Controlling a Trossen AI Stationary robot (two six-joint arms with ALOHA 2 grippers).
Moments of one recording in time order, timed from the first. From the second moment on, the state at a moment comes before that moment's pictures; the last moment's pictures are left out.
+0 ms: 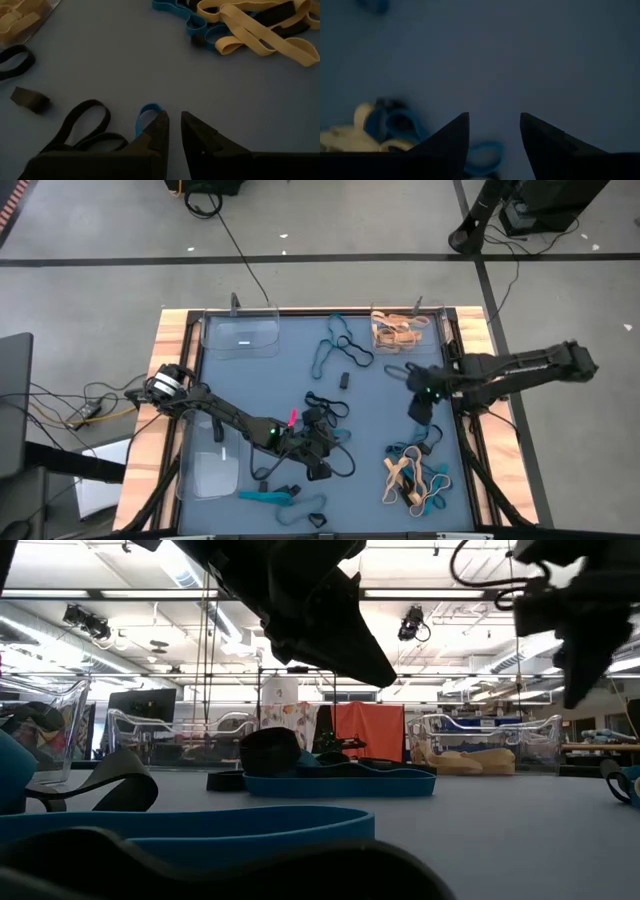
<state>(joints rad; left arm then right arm) -0.39 1.90 1.22 -0.02 -0.50 -0.29 0.07 0.92 0.68 -0.98 0.01 0.63</state>
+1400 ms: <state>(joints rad) -0.38 1.90 1.22 0.01 -0.49 -0.25 0.71 1.30 0.60 -0.62 0.20 0.89</state>
